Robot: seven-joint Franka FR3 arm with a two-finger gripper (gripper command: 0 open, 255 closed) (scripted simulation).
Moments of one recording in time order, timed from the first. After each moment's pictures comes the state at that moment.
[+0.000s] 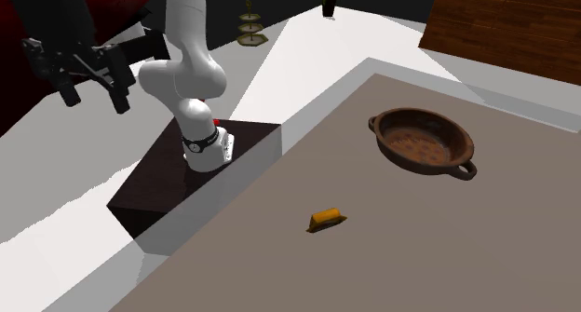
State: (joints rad) arm 0.03 -0.70 0.09 -2.23 0.03 1.63 0.18
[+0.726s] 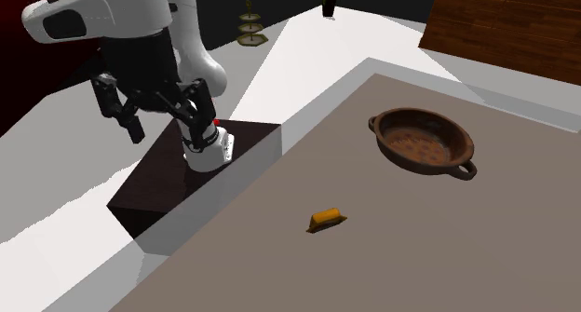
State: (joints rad) arm 0.10 -0.45 0.29 -2.06 0.07 1.69 0.34
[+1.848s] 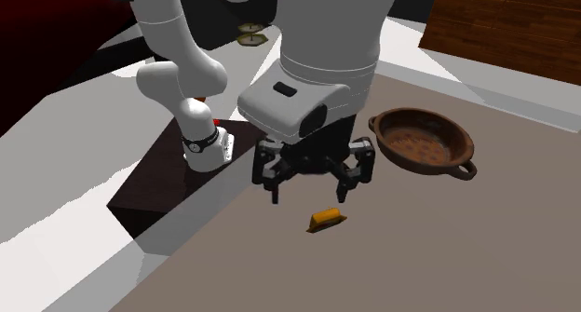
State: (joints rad) arm 0.24 0.14 0.57 -1.58 -0.13 1.68 0.64
